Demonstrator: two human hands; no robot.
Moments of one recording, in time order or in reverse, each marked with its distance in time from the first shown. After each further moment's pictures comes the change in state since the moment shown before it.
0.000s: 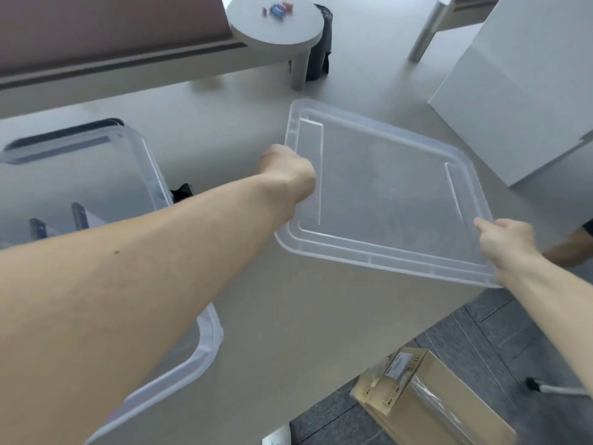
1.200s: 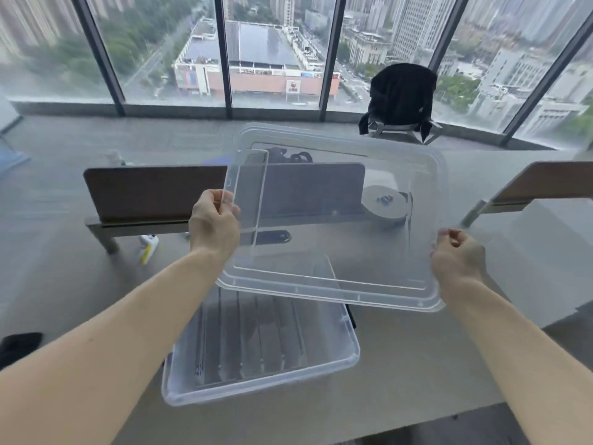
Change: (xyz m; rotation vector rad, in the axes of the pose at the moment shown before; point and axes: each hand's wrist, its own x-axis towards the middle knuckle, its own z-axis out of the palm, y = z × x) left_hand -0.242 -0.006 -0.371 -0.298 0.812 0.386; right_hand -0.320 -0.261 -0.031 0.322 -0.126 -0.454
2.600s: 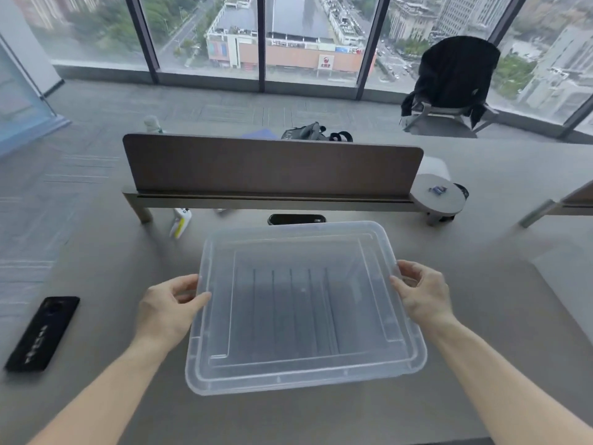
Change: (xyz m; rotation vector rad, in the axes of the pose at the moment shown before) left_hand -0.028 -0.175 -0.127 0.319 -0.091 -0.212; right_hand -0.057 0.072 0.107 -0.256 -0.481 -0.132
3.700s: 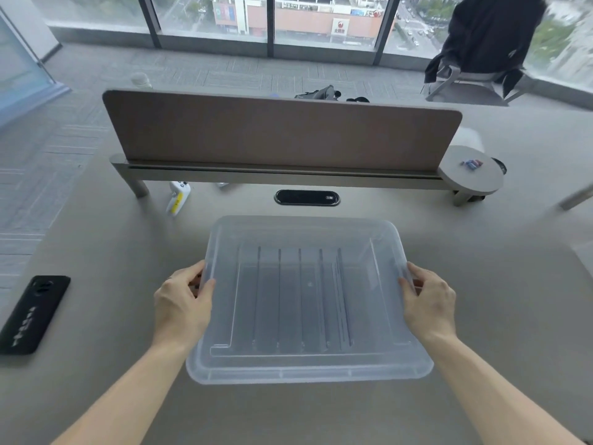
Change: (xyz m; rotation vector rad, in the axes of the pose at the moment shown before) left_hand 0.013 -0.031 0.054 0.144 0.151 0.106; right_hand 0.007 0.049 0.054 -0.215 0.092 -0.094
